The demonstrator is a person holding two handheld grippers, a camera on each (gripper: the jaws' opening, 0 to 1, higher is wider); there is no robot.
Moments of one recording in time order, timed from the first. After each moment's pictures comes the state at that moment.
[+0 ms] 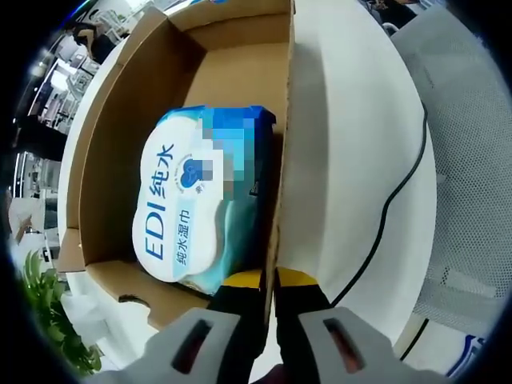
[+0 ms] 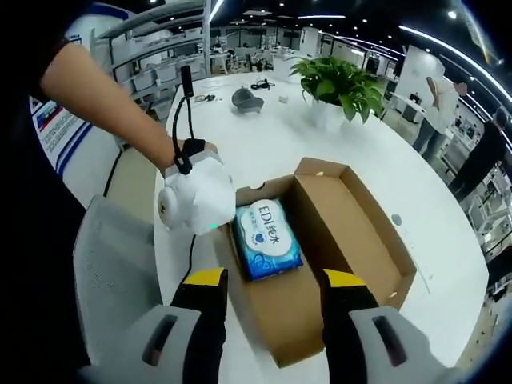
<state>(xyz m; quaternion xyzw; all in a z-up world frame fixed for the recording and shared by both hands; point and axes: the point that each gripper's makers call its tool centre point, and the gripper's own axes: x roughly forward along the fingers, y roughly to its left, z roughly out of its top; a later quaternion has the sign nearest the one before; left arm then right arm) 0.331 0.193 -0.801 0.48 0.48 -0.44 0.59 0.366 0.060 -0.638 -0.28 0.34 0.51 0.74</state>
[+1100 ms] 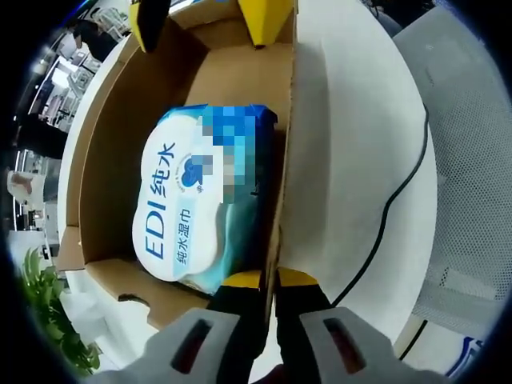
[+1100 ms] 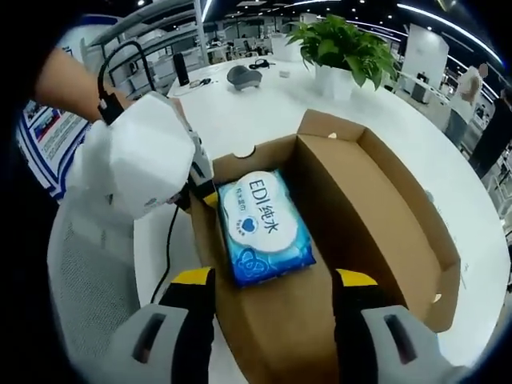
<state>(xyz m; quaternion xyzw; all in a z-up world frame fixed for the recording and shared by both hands) 0.331 0.192 -0.802 0.47 0.48 -0.44 0.59 0.386 0.078 -0.725 -0.27 0.39 0.52 0.72</state>
